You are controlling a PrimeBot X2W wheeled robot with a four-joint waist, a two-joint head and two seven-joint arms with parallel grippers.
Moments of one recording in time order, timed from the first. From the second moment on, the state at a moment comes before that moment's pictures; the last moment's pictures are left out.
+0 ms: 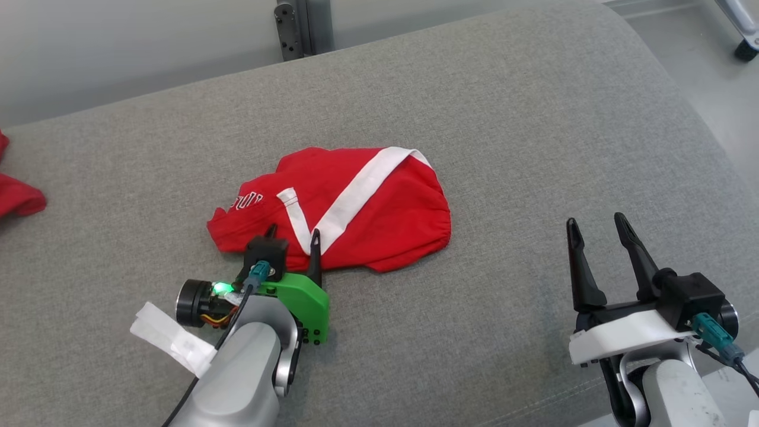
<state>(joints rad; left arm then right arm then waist) -0.51 0.05 -0.53 0.76 -0.35 0.15 -0.17 -0.10 -0.05 0.01 0.12 0.13 0.13 -0.26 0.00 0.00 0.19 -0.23</state>
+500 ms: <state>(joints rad) -0.51 0.05 -0.52 0.69 -0.44 0.19 -0.26 -0.10 -0.05 -0.02 0.12 0.14 0.13 -0.26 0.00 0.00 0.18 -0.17</state>
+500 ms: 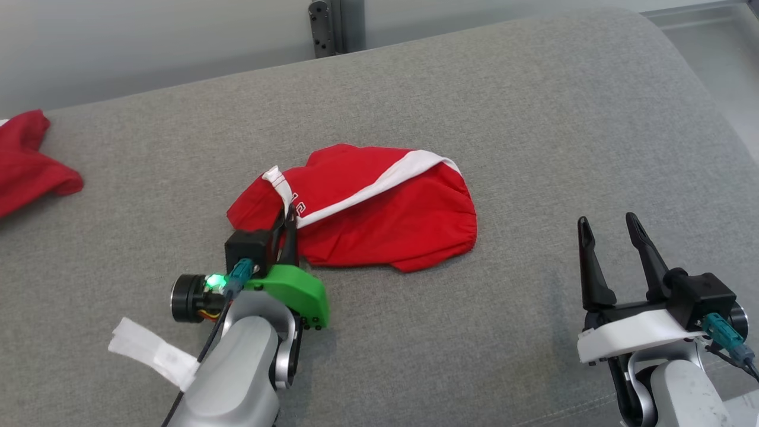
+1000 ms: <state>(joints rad) -0.27 0.13 -0.36 0.54 -0.46 0.23 -0.26 -0.09 -0.05 -0.01 0.15 0.12 0.13 -0.26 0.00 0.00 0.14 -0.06</state>
